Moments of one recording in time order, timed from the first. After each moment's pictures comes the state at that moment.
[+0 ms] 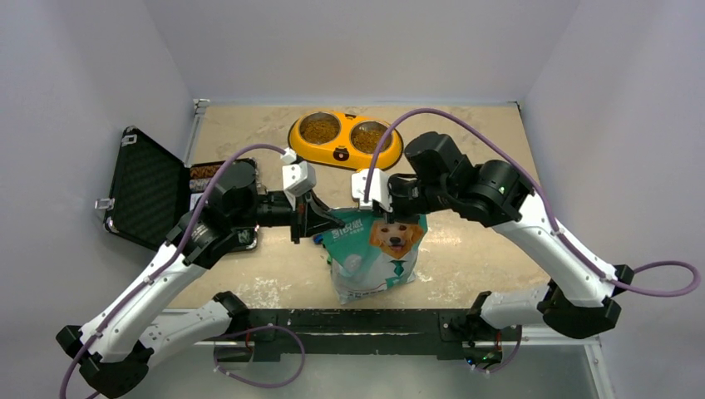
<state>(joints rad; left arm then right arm) -0.69 0.88 1.09 -0.42 0.73 -0.09 0.93 1.32 1.75 -1.20 -0.26 -0.65</state>
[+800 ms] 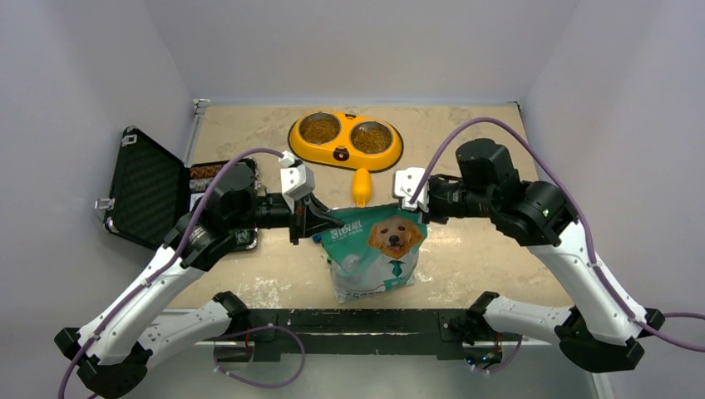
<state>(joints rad) -0.70 0.86 1.09 -0.43 0.70 -0.04 0.73 1.09 1.57 -1.10 -0.35 -0.72</state>
